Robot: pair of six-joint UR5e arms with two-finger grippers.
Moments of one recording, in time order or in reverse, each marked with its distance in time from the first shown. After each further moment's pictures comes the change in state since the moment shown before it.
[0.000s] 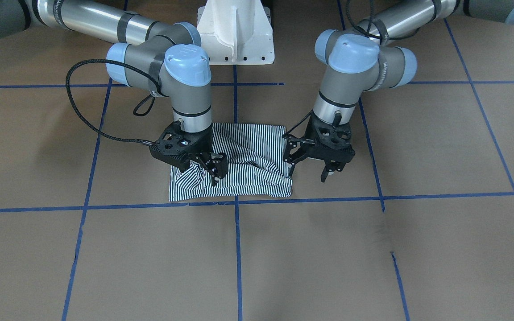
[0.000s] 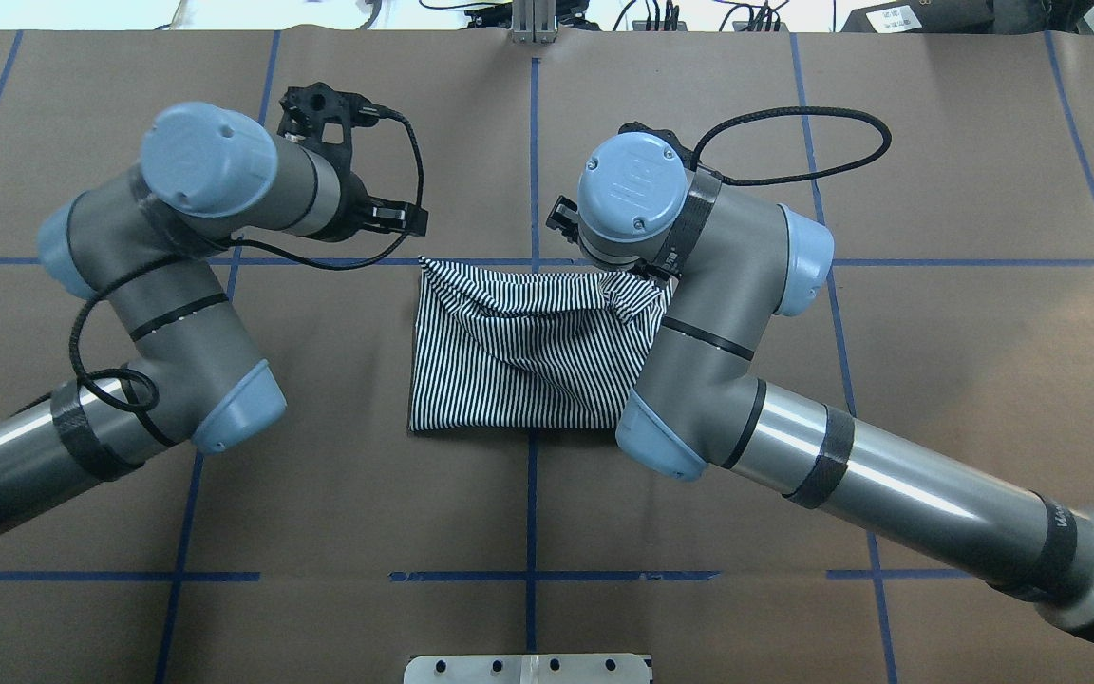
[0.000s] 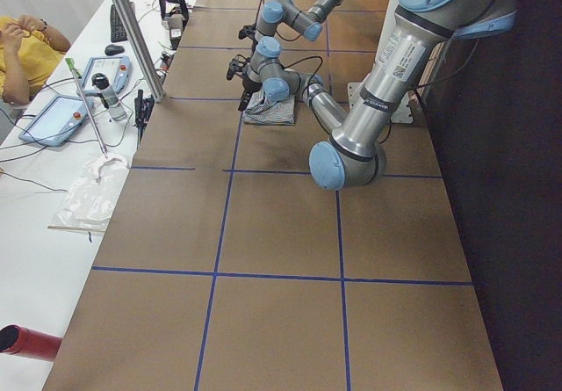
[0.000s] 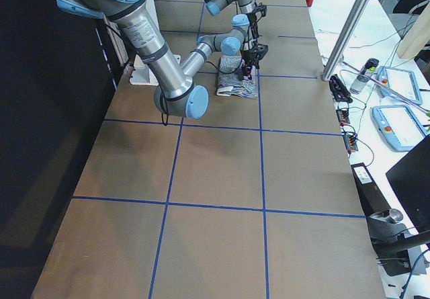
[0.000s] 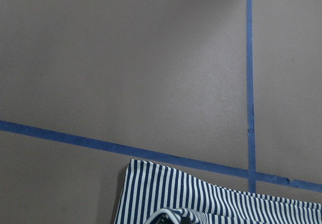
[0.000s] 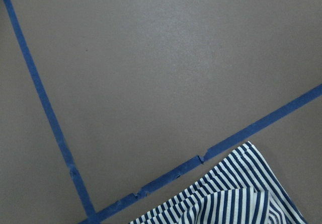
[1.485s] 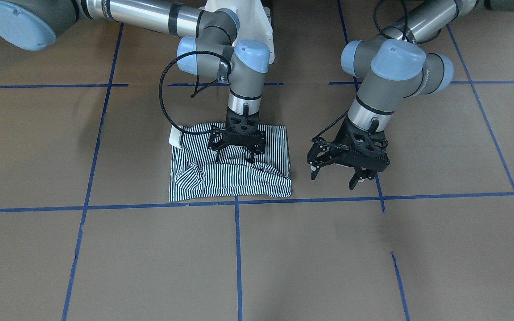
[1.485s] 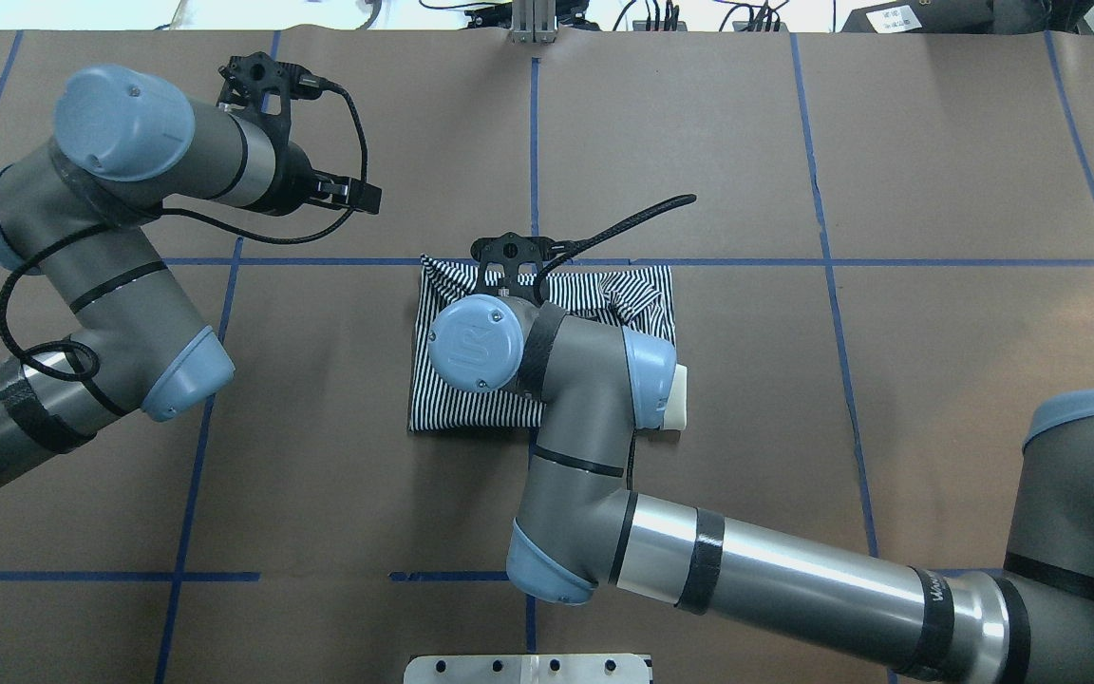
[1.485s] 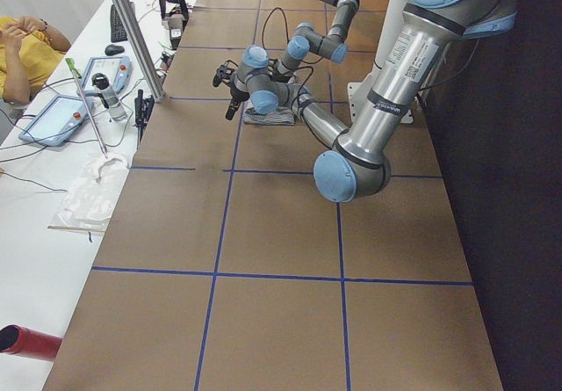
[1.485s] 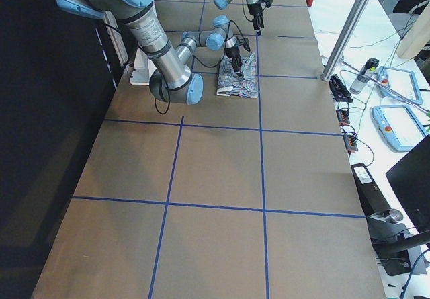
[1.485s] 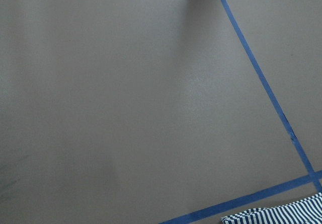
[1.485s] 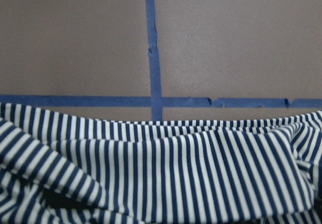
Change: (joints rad) left arm -0.060 0.046 0.001 -0.064 -0.053 0.035; right arm -0.179 0.136 -0.196 -0.050 -0.270 -0.361
